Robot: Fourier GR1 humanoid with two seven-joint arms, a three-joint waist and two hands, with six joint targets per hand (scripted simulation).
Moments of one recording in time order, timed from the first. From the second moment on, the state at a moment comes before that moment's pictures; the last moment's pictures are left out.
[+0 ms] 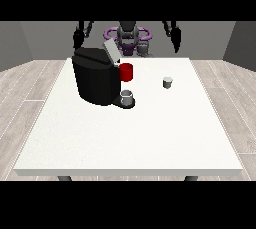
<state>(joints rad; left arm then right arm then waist) -0.01 0.10 0.05 -1.58 0.04 0.01 0.02 0.01 -0.11 -0.02 -1.55 -0.01 -0.03 -0.03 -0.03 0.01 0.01</state>
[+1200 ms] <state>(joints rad) -0.26 0.35 0.18 -1.24 -0.03 -0.17 -0.12 -0.06 -0.02 0.00 -1.60 -0.02 -0.10 -0.08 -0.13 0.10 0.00</state>
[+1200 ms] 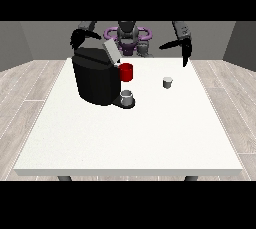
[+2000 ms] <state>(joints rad) -0.48 0.42 0.17 -0.90 -0.17 -0.16 -0.13 -0.18 -0.02 0.00 -1.54 0.01 -0.15 -0.03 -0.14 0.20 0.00</state>
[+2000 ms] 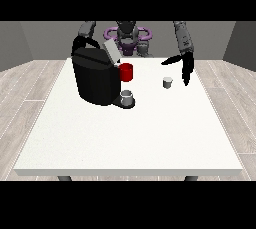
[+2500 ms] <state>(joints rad) -0.53 0.40 0.12 -0.76 -0.29 -0.10 -0.15 -0.19 -0.02 0.00 -1.47 0.04 -0.16 -0.03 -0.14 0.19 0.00</state>
